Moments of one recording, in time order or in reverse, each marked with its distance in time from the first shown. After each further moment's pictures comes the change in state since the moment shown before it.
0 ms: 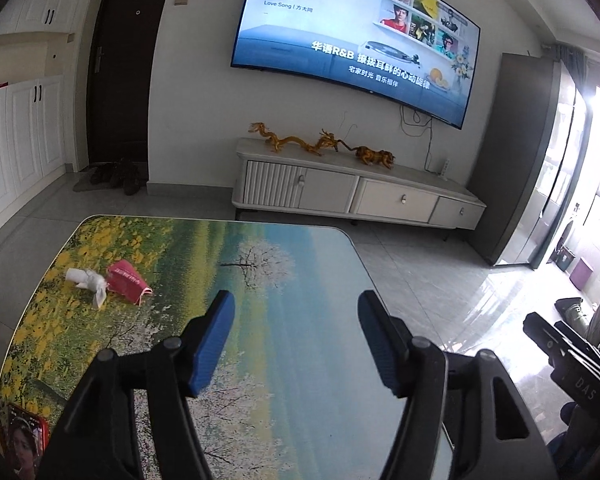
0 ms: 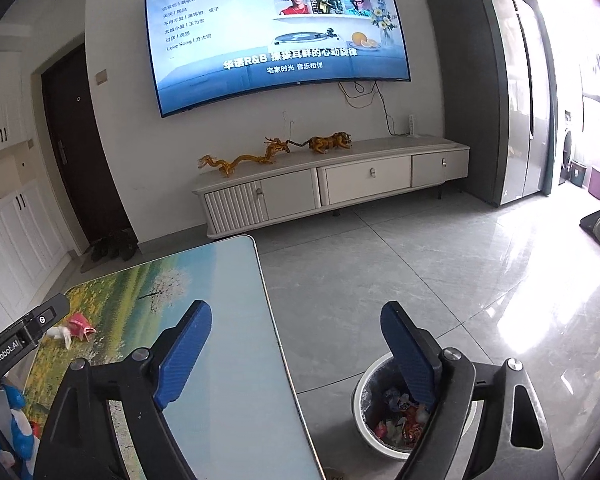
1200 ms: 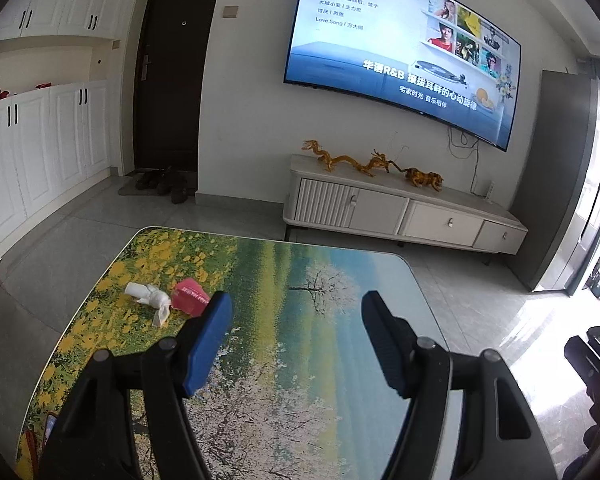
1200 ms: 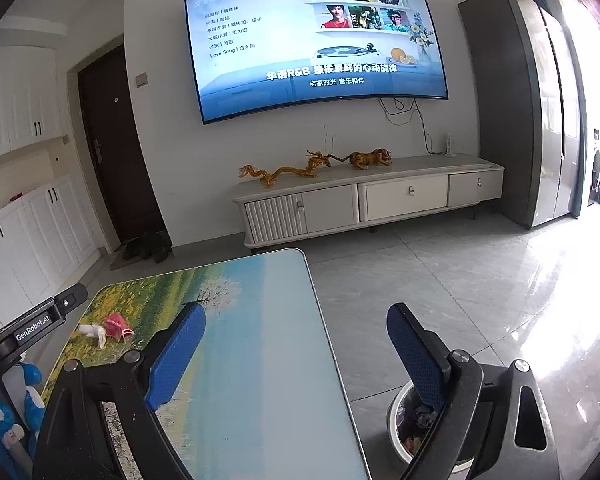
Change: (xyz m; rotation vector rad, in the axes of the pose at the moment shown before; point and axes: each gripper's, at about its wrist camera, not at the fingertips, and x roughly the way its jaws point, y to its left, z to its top) left arm -0.008 0.050 0.017 -0.055 -0.056 0.162; right arm -0.009 0.035 0.001 -0.054 -0.047 0.121
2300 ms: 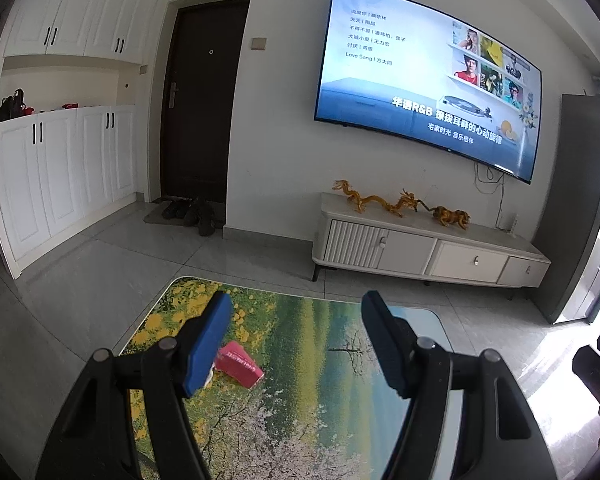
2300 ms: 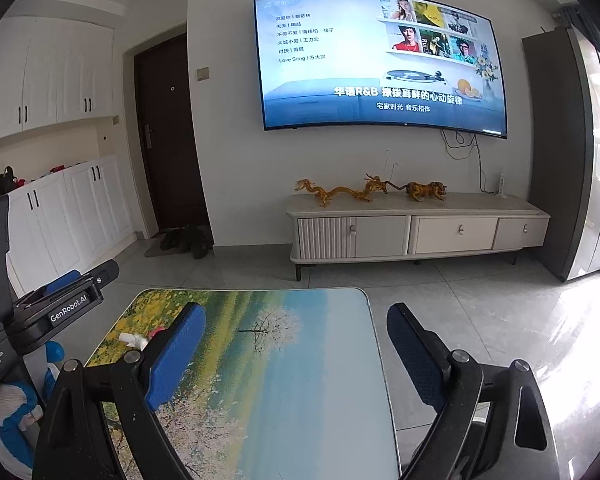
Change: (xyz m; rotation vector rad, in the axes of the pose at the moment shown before) left arm -0.004 0.033 0.060 -0.025 -0.117 0.092; right arm 0.011 0.076 0.058 -0.156 -0.031 0.140
